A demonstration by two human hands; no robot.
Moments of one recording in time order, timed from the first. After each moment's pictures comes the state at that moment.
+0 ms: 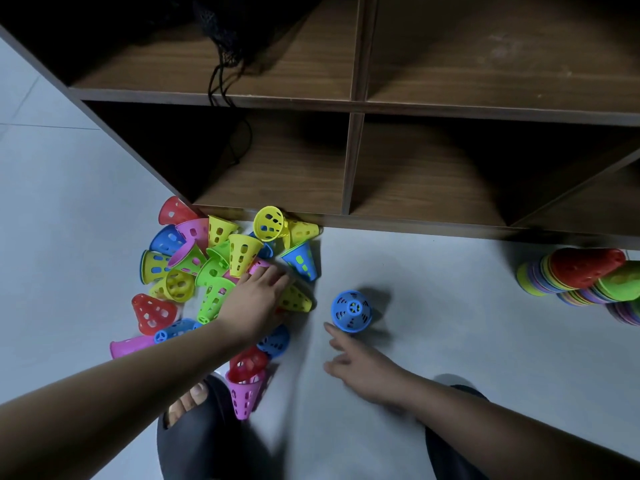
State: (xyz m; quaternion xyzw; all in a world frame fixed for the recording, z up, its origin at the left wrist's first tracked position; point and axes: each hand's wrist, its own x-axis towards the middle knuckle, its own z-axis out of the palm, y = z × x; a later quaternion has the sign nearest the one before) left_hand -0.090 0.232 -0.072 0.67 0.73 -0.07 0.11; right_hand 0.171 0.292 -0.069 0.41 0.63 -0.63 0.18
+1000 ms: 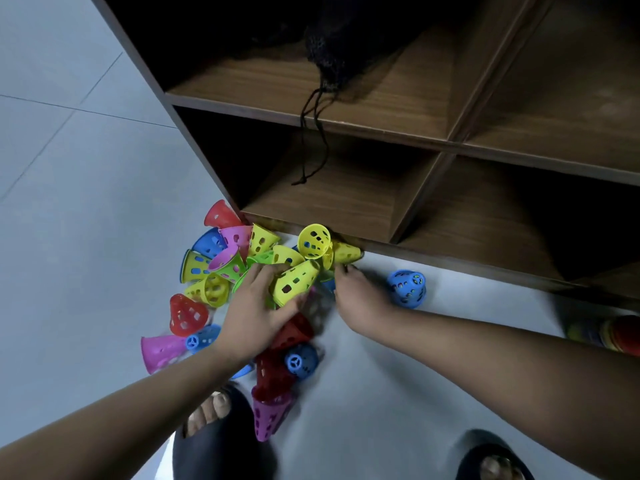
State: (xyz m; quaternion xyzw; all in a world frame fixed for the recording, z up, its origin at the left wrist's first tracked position) left_hand -0.120 0.206 -0.039 0.42 0.83 0.32 0.19; right_hand 0.018 0.373 -0.053 0.30 0.93 -0.17 0.14
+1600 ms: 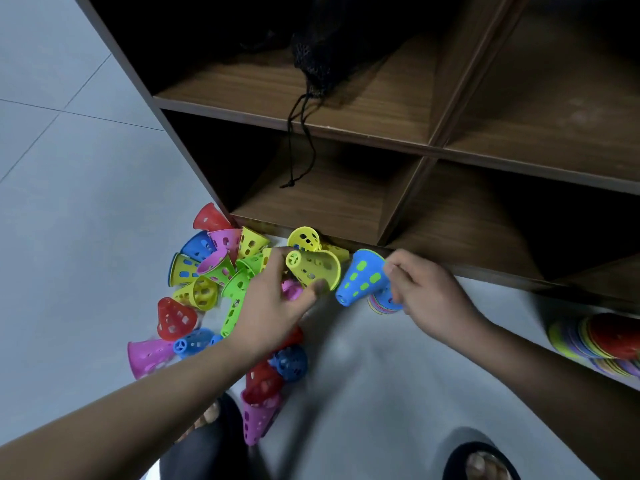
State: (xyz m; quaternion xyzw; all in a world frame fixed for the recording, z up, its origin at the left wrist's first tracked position) left_hand -0.083 0.242 -0.001 0.39 0.78 0.43 0.24; right_hand 0.109 0.416 0.035 0.39 0.81 -0.44 -0.06
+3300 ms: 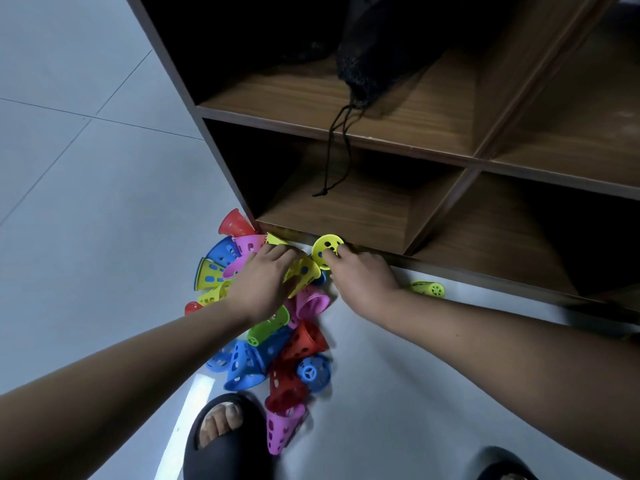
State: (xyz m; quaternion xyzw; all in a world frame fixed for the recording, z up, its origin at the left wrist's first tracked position) left_hand -0.191 0.241 -0.053 0.58 0.80 0.10 0.09; right_hand -0.025 0.387 -0.015 0.21 0.97 -0.03 0.11
